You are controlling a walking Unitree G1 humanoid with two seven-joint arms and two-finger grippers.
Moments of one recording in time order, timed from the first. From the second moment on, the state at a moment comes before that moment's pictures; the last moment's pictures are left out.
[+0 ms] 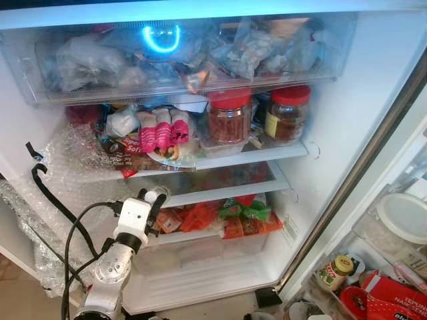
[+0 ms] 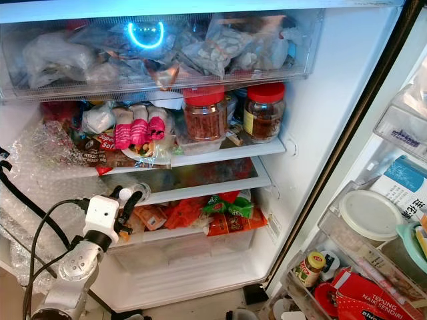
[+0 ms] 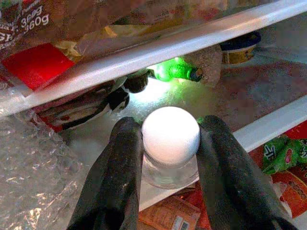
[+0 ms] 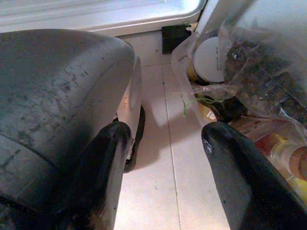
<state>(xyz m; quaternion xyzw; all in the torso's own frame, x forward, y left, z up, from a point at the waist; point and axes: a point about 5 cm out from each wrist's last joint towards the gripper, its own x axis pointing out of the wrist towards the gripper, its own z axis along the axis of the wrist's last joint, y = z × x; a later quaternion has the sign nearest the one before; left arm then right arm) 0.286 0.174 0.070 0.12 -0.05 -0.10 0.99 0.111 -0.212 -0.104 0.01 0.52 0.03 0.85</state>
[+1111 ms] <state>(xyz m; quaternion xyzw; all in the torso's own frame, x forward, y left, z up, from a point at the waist) 0.289 0.172 0.075 0.13 -0.06 -0.10 0.99 0.113 -0.211 -0.104 0.00 0.52 0.03 0.86</state>
